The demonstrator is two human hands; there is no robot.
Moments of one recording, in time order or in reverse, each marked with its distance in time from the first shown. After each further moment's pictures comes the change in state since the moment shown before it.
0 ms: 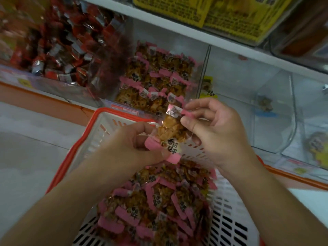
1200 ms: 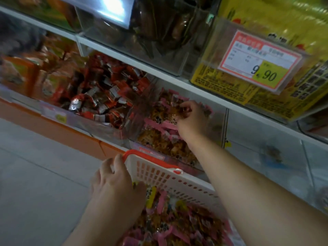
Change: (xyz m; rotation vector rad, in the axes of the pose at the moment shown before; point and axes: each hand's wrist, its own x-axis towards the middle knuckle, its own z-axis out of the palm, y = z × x) left_hand 0.002 -0.009 -0.055 0.690 0.490 -0.243; right_hand 0.161 -0.014 0.104 -0.391 0.247 -0.037
